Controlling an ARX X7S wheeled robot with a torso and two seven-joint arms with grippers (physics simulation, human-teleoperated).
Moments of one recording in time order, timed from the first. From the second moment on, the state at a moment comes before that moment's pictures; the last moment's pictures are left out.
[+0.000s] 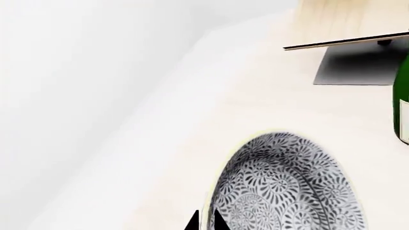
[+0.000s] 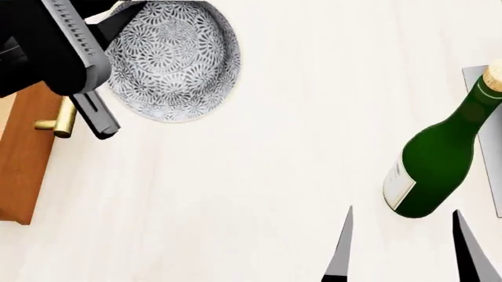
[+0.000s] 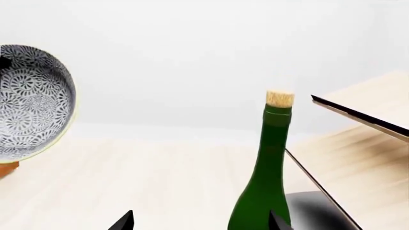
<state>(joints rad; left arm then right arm) -1.41 -0.58 0.72 0.29 -0.46 -0.89 0.34 -0.13 0.41 -0.11 -0.75 0.21 0.12 0.38</state>
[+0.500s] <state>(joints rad) -1.61 -0.50 0.45 0.00 -0.45 -0.93 0.15 -0.12 0.42 -0.11 -0.77 0.22 0.14 0.39</state>
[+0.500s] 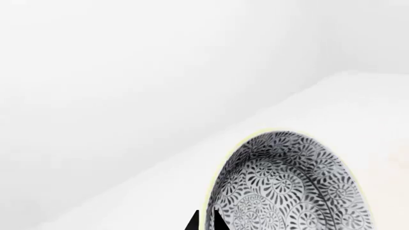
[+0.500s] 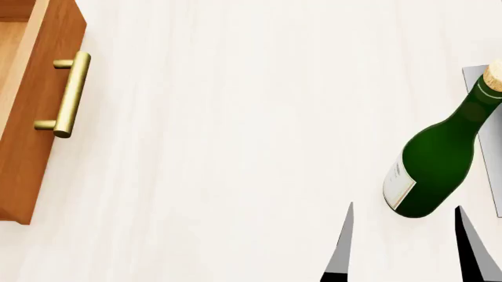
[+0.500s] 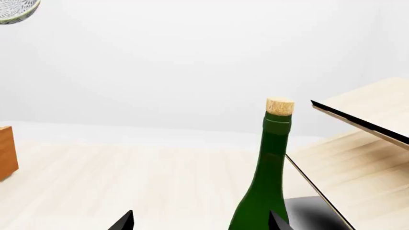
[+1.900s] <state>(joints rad) -1.81 -0.59 -0.15 -0.64 -0.43 -0.84 -0.34 -0.10 0.44 -0.14 -0.77 0.21 0.16 0.41</state>
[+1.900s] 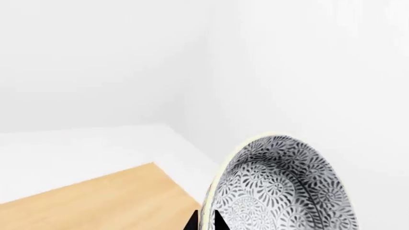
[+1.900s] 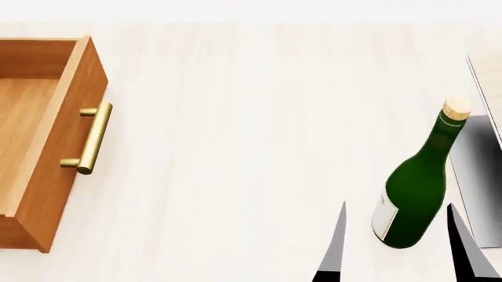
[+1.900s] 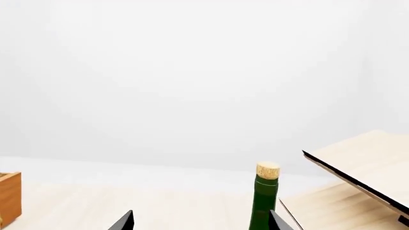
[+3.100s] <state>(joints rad) -1.71 -0.59 -0.46 -0.69 -0.54 -0.85 -0.53 -0.09 0.45 -0.16 -0.76 0.21 0.16 0.42</state>
